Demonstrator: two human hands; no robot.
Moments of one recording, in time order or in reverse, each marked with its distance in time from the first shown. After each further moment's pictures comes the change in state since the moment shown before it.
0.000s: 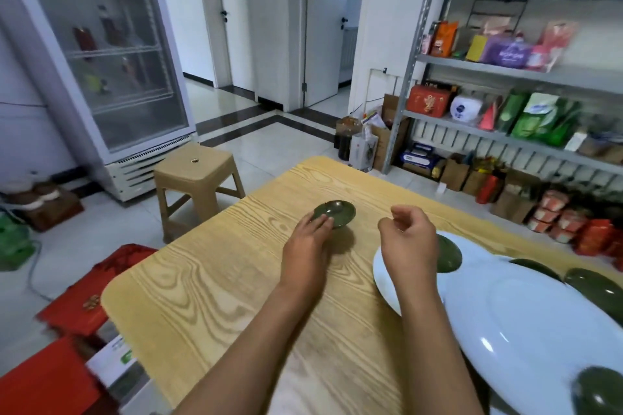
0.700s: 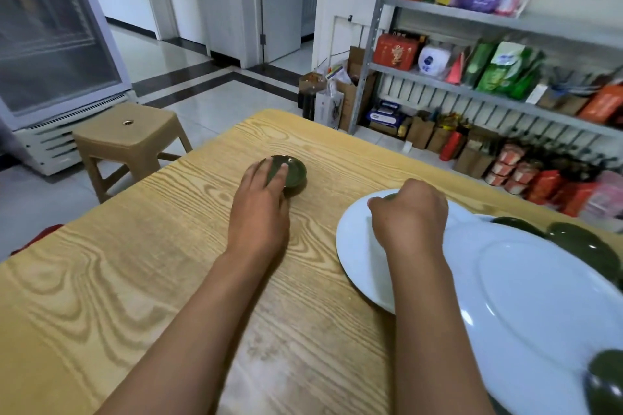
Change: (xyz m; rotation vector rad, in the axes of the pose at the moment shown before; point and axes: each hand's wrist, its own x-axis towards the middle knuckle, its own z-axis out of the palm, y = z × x) left_hand 0.030 -0.009 0.032 0.114 -0.076 -0.070; right_hand 0.049 0.031 -0.014 -0.707 0.053 0.151
